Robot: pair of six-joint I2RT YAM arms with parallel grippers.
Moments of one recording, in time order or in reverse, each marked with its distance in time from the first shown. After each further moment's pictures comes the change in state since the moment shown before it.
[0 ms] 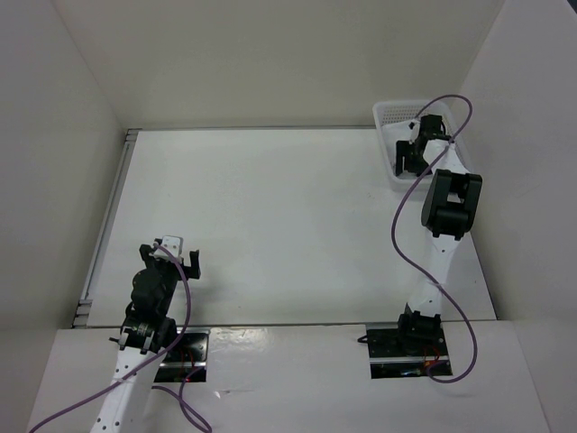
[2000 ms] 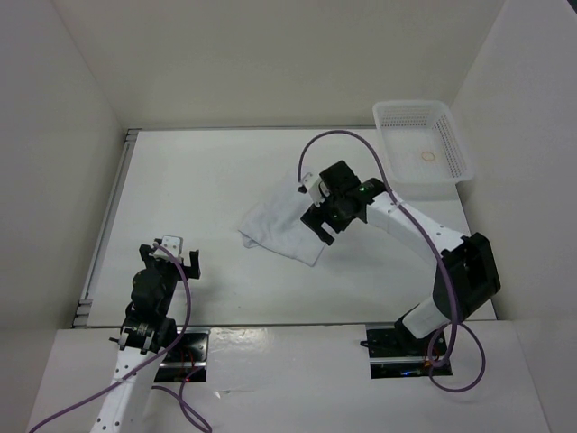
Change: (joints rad) left arm 0.000 0.000 0.000 0.000 -0.004 0.000; right arm 0.774 -0.824 -0.718 -0.136 -0.021 -0.203
